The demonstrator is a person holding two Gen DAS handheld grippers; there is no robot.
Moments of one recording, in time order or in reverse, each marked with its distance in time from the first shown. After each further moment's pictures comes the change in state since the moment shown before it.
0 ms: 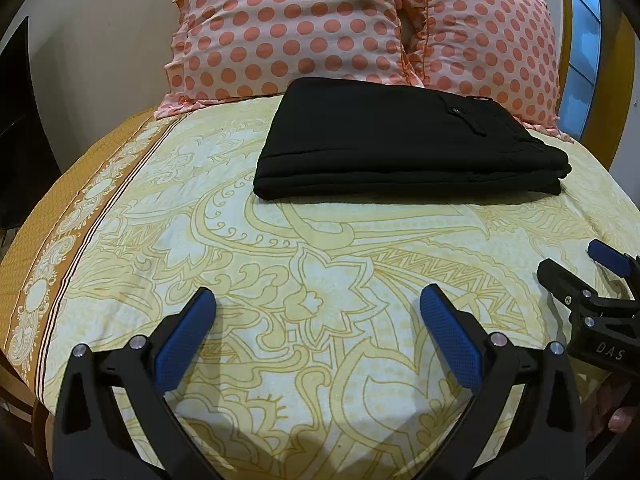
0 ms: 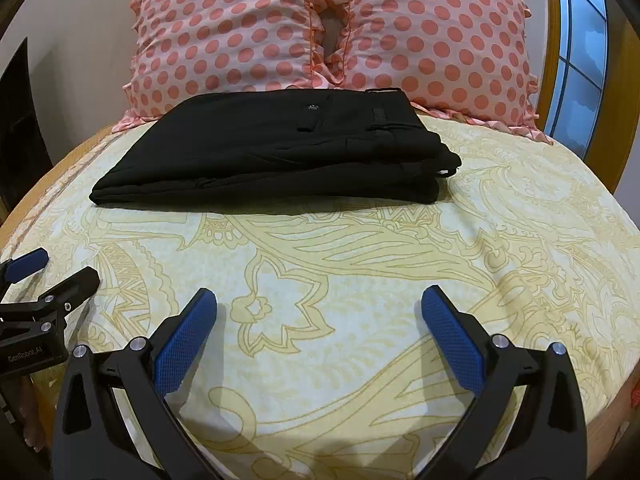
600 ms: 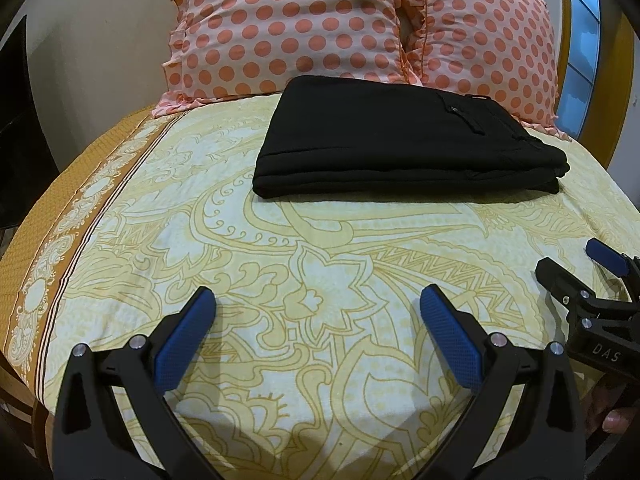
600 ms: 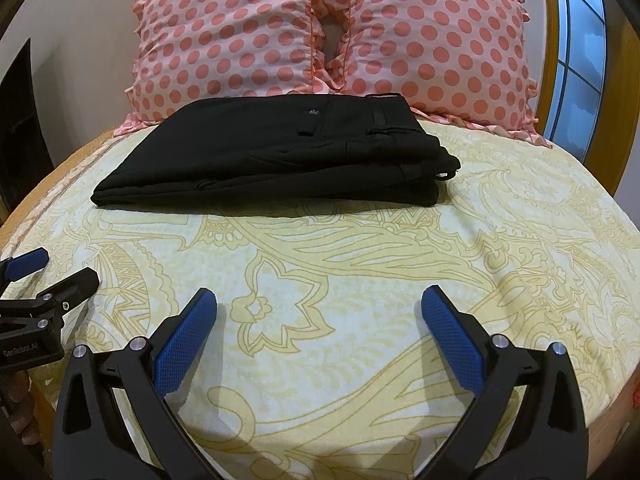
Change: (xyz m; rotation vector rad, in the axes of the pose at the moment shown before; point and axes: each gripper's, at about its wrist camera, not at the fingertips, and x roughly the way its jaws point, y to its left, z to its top) left arm 0.000 0.001 0.000 0.001 0.009 -0.008; right arm -0.001 0.001 -0.003 0.001 -0.029 -0.001
